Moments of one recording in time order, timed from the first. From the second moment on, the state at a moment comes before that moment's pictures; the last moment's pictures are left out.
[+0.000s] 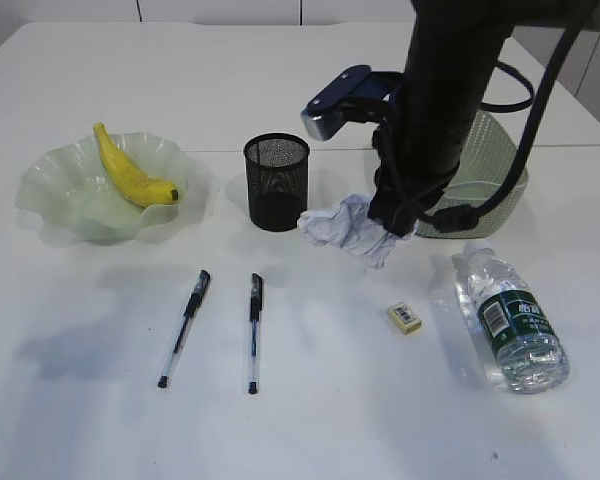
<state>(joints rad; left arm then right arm) -0.08 1.30 -0.80 -0.10 0.82 -0.02 0.44 1.94 -1.66 -0.01 1.22 -0.53</state>
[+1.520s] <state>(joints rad) -0.08 1.30 -0.80 -0.14 0.82 -0.02 0.04 2.11 -1.73 0.14 0.70 -0.07</state>
